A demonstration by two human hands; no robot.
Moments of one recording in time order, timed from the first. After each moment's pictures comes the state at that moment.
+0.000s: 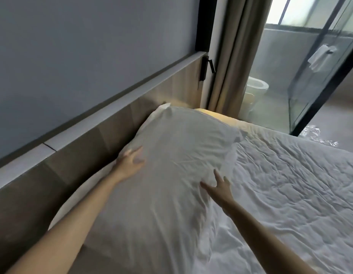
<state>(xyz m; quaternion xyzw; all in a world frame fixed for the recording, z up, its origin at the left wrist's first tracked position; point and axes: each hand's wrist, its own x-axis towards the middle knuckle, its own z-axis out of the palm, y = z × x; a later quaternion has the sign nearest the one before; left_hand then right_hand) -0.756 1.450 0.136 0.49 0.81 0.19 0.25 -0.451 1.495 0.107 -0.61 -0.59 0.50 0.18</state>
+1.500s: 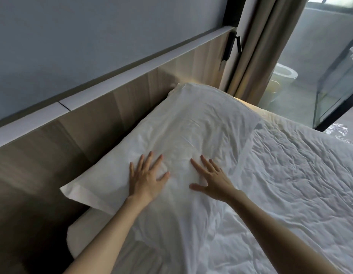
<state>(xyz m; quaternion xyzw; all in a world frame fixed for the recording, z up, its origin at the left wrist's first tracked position) -0.683 1.375 0.039 0.51 0.85 0.11 0.11 -0.473 1.496 0.049 -0.38 -0.90 0.21 -0.06</state>
